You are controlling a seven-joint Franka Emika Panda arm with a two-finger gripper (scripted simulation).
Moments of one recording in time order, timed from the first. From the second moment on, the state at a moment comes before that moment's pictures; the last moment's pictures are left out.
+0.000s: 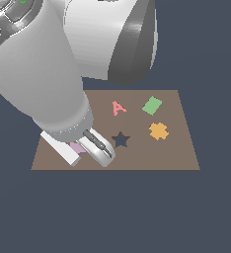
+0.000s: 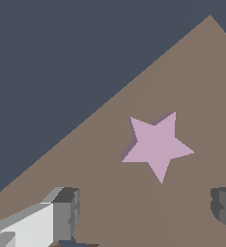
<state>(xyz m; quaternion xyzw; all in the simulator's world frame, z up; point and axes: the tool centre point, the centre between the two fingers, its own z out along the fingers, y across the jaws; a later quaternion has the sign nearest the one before) 0.082 -0.087 0.074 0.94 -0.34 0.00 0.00</state>
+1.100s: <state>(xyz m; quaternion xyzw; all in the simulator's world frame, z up) 0.090 -0.119 0.033 0.90 -0.43 0.00 0.00</state>
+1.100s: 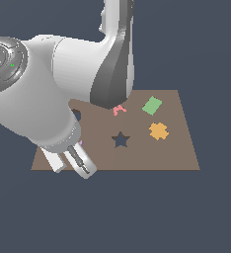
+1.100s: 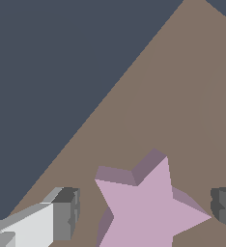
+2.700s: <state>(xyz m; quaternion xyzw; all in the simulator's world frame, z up) 0.081 -0.040 0.036 0.96 -0.27 0.00 0.00</state>
